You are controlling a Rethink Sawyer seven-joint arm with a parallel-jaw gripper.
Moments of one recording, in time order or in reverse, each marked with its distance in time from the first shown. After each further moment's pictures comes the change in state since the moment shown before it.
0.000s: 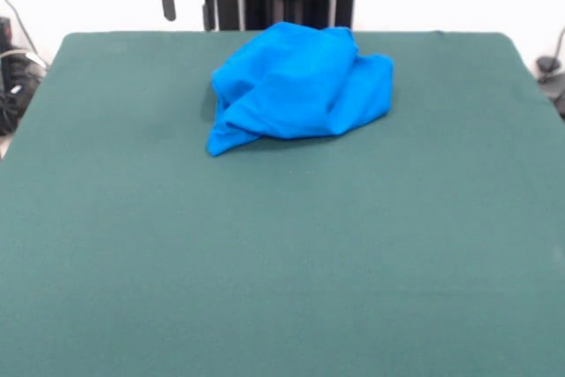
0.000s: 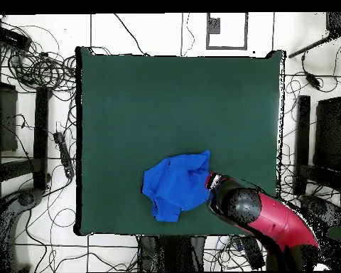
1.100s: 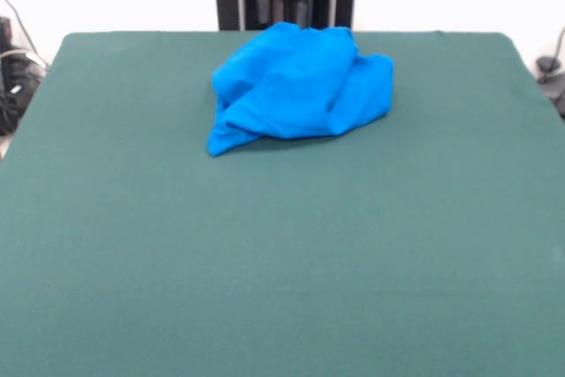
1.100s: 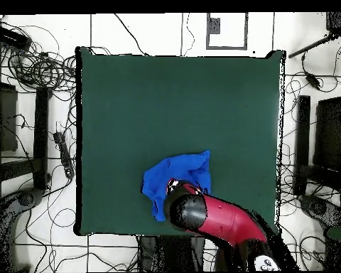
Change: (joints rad) arm 0.237 -0.023 -0.029 0.108 0.059 -0.089 0.017
